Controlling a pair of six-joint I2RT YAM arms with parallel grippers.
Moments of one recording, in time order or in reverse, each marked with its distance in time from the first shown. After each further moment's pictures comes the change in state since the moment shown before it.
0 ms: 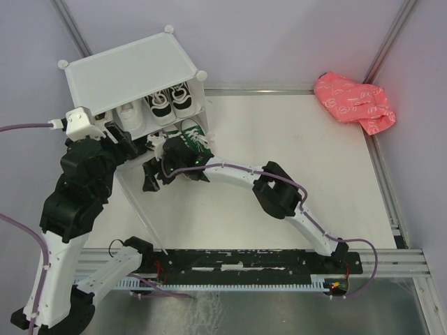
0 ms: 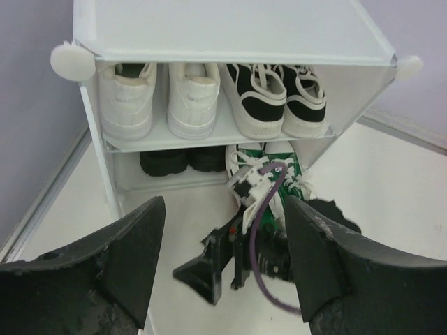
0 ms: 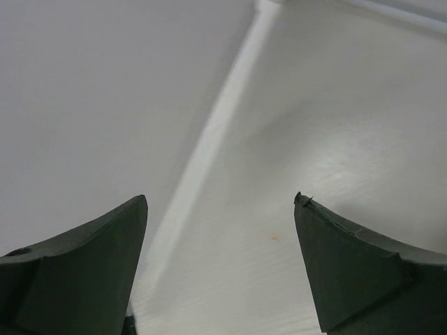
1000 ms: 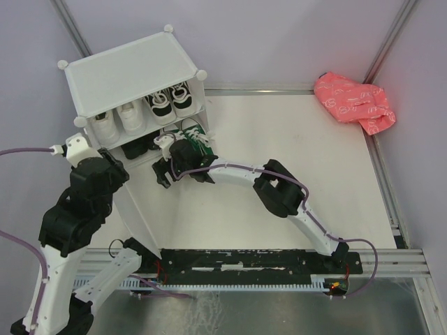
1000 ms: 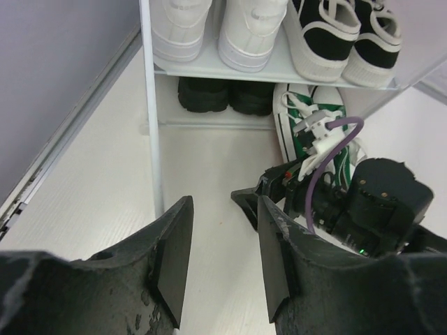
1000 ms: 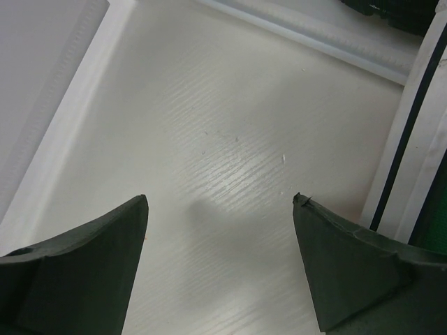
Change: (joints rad) left arm -0.008 -0.084 -0.116 -0.269 -0.077 -0.183; right arm -0.055 -0.010 -0.115 0.026 0.280 -0.224
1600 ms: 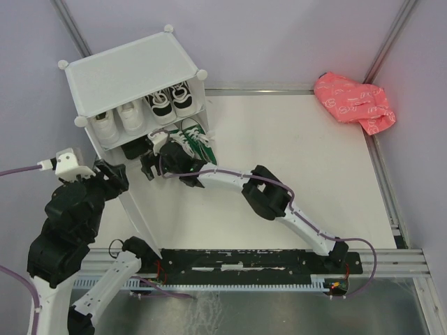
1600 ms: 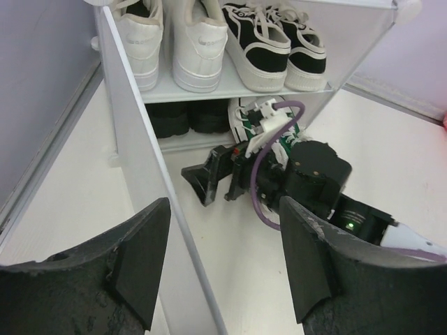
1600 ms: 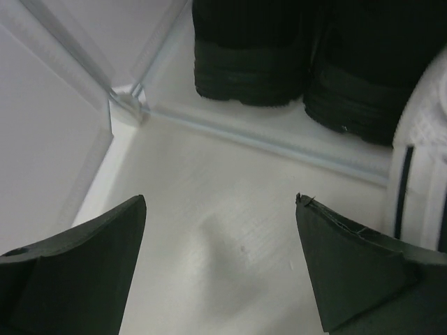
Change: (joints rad) left arm 0.002 -0.182 -0.061 0.135 0.136 0.146; right arm 0.048 0.130 0.134 0.228 0.182 0.071
